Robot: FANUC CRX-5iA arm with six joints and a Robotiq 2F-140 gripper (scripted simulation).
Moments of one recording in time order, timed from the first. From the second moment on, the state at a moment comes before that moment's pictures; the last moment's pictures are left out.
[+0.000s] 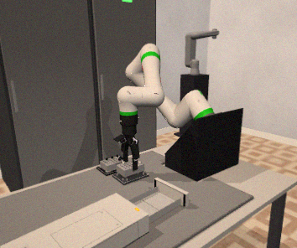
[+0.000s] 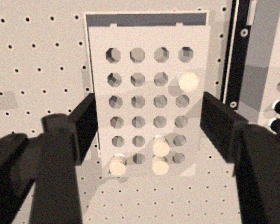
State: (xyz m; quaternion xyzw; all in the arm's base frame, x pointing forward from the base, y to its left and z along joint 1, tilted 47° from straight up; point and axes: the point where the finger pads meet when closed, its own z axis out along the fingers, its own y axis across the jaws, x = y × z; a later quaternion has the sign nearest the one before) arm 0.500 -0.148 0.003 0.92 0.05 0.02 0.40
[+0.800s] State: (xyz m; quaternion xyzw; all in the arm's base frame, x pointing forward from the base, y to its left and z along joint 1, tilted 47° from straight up) arm 0.500 -0.151 0.001 0.92 0.05 0.02 0.40
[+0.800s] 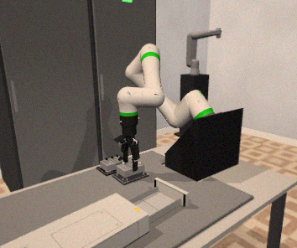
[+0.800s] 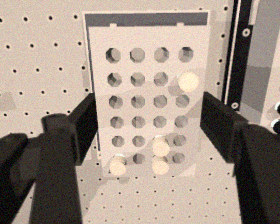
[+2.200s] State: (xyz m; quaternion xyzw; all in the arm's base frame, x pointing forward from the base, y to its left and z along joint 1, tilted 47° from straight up) arm 0.501 -0.155 -0.003 0.92 0.05 0.02 0.40
